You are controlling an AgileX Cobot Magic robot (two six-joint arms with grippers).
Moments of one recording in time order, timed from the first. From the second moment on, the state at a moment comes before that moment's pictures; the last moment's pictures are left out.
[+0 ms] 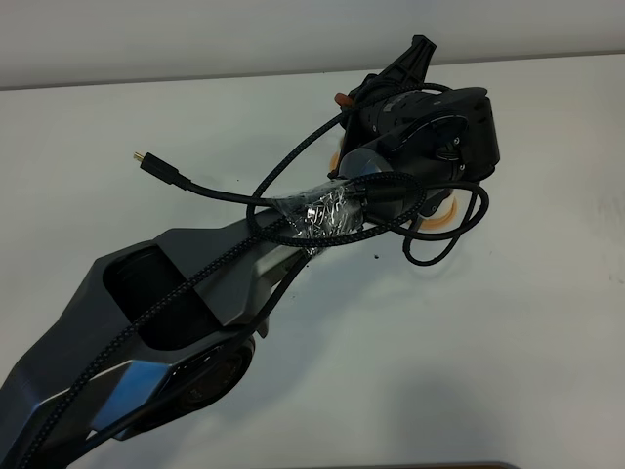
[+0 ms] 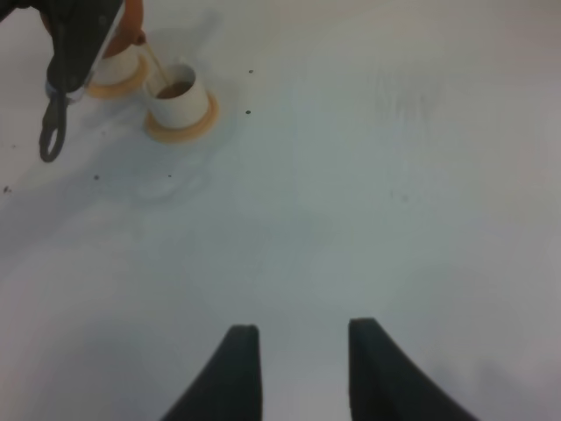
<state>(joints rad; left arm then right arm) -0.89 2.53 -2.27 1.05 1.13 0.93 0.06 0.00 -0.49 0.25 1.08 -0.15</state>
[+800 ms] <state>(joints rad) -0.89 2.53 -2.27 1.05 1.13 0.98 0.06 0.00 -0.49 0.25 1.08 -0.15</state>
